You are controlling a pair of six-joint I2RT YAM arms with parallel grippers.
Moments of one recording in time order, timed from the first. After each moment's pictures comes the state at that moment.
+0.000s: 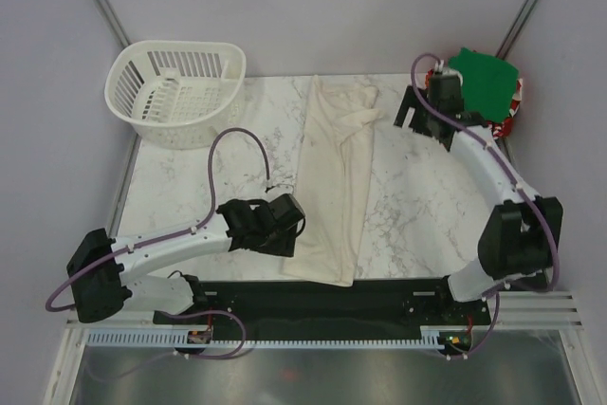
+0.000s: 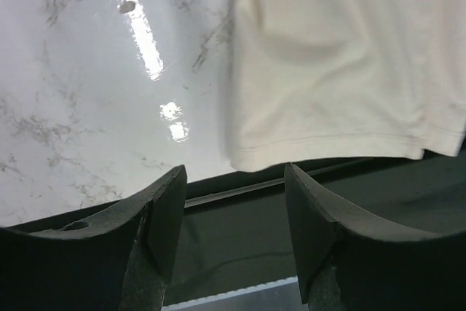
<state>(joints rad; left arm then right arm) -1.05 1.24 0.90 -0.83 -0.24 -0.84 0.12 1.63 1.43 -0.50 0.15 0.39</state>
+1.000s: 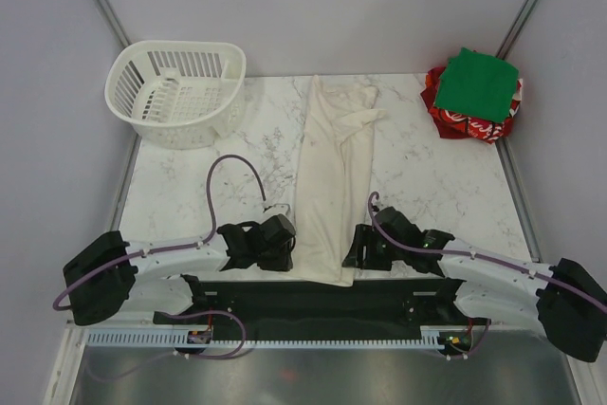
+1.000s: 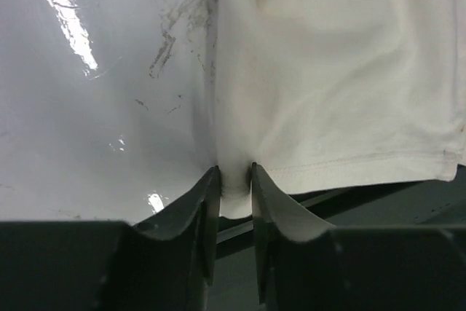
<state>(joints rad) -1.05 1.22 0.54 -0.40 -0.14 -0.89 0.84 1.00 0.37 -0.26 -0.17 0.93</state>
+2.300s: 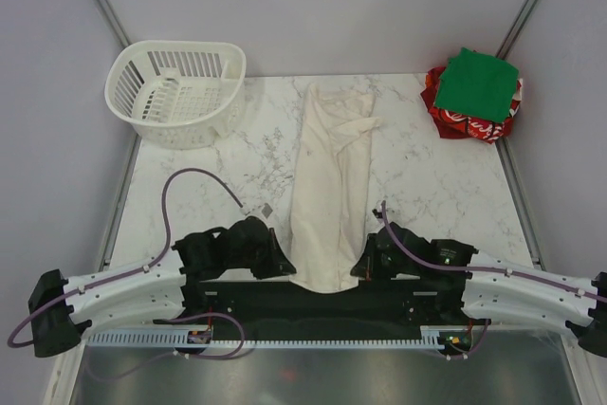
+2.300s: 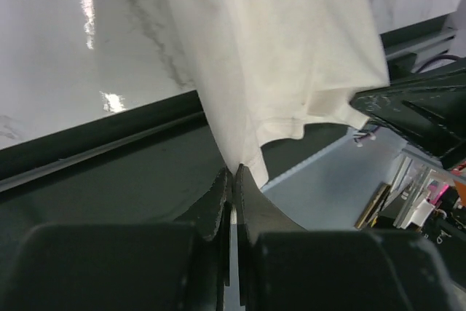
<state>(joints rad) -1.08 0.79 0.43 -0.45 0.04 -1.25 1.11 0.77 0.43 -0.51 0.03 1.10</state>
